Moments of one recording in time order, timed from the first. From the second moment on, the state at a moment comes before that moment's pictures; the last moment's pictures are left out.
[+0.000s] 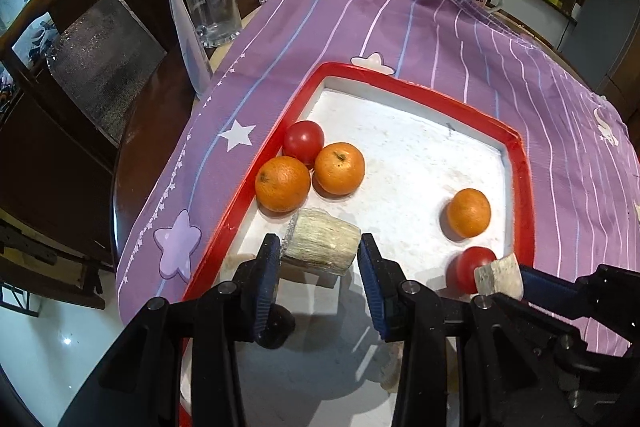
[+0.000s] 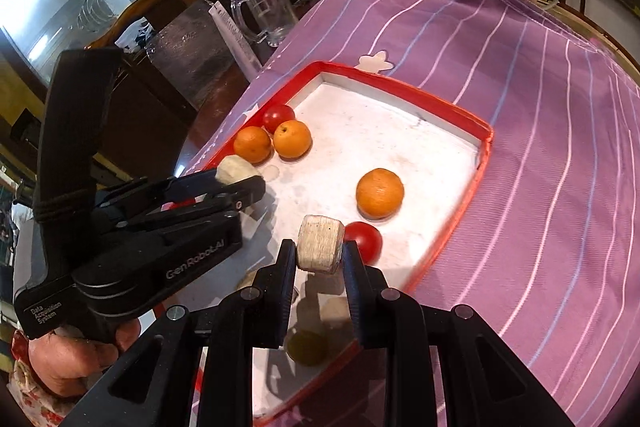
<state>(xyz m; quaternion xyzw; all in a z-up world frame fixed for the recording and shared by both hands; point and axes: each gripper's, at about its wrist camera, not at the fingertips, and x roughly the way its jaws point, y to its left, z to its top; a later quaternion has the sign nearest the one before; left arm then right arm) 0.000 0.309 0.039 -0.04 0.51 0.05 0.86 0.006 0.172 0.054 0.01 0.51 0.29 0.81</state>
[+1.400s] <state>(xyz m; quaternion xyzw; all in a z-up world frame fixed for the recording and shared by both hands) 0.012 0.317 0.025 -0.05 0.52 0.05 0.85 0.013 0.185 0.044 -0.01 0.51 0.29 0.81</state>
